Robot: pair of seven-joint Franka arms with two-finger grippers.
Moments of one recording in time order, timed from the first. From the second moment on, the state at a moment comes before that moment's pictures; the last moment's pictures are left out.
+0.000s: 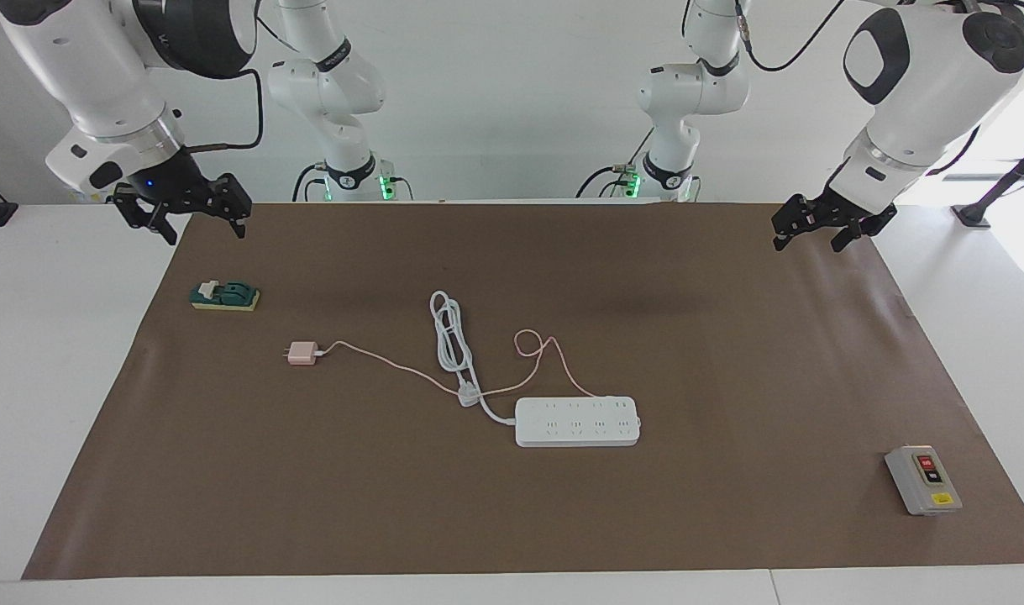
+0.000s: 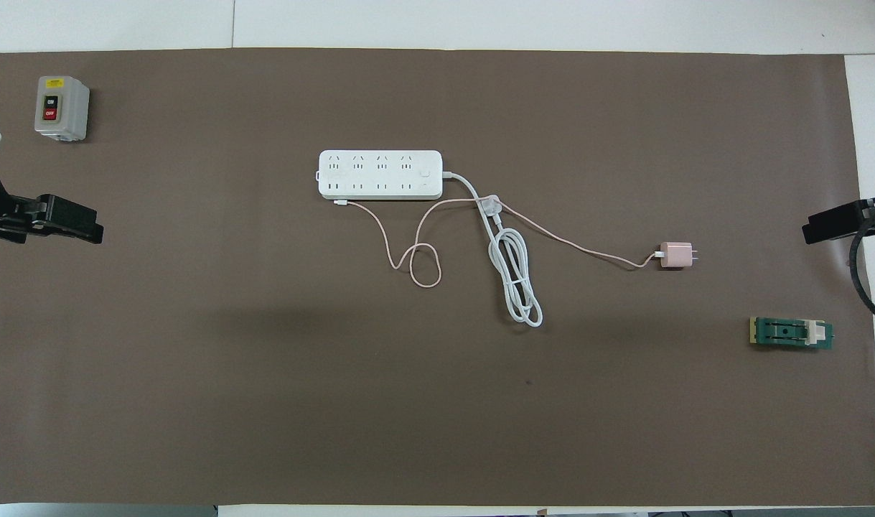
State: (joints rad) left arm -0.06 0.01 0.03 -1.65 -0.03 1.58 0.06; right arm -0.10 -0.01 0.01 -1.63 -0.04 1.57 -0.22
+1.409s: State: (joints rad) left arm -0.07 0.24 0.01 -1.41 -0.39 1.39 0.01; right arm -0.20 0.19 0.01 -1.72 0.31 1.65 0.59
